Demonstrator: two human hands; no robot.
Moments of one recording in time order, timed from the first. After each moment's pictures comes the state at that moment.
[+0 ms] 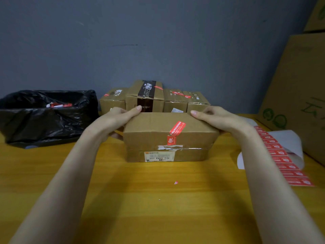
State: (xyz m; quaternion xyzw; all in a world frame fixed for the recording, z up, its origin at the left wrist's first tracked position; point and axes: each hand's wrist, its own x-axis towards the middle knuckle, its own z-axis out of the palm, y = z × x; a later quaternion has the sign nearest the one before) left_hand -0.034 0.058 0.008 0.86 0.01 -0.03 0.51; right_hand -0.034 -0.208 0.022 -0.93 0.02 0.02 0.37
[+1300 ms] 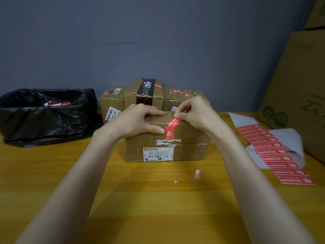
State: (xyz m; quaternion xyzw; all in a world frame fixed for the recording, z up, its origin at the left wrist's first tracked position) left_hand -0.032 0.030 0.013 0.93 -0.28 0.05 0.24; right_hand -0.039 -0.155 0.023 -0.93 -0.10 -0.13 0.32
